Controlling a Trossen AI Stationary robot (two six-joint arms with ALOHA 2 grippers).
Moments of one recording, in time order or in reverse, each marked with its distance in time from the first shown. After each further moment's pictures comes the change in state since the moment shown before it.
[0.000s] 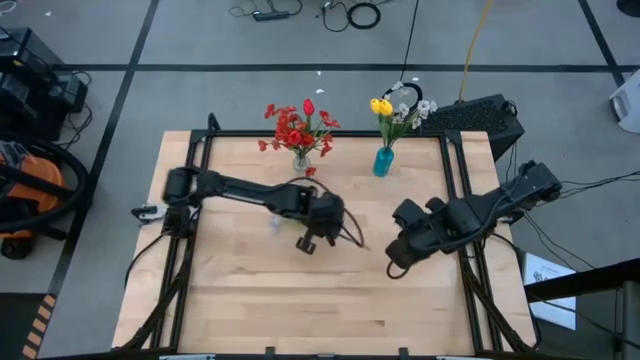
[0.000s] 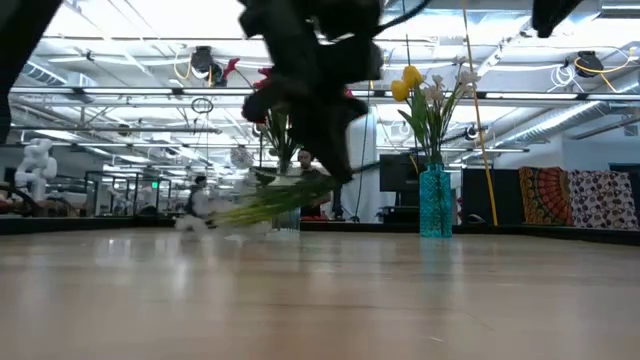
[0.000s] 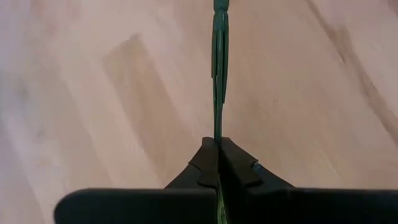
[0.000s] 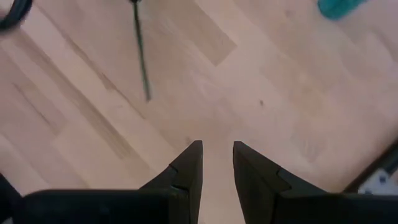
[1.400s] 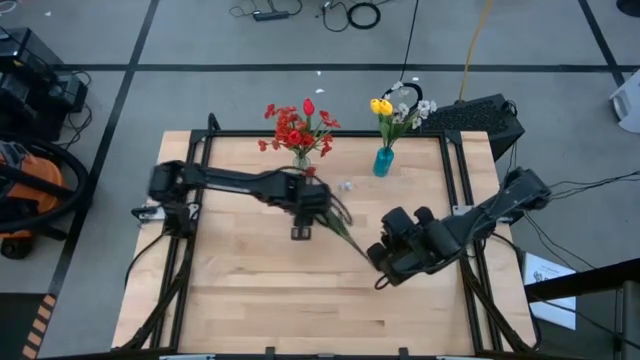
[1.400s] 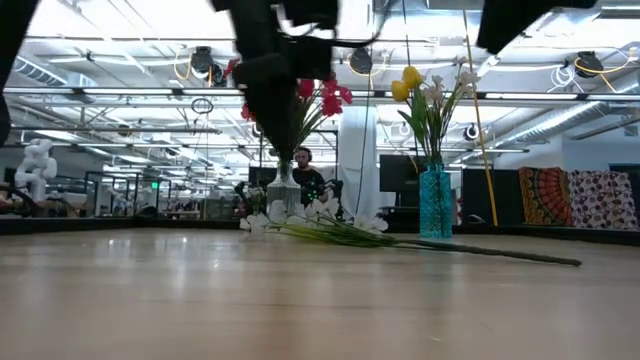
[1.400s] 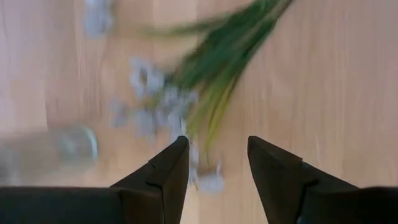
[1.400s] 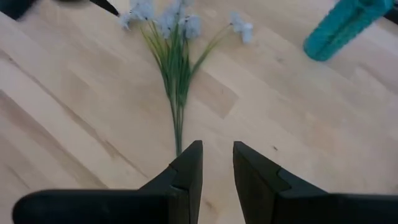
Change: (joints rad) left arm 0.053 -0.113 -0.001 -0.243 -0.145 -0.432; right arm 0.052 0.131 0.000 0.084 0.261 0.199
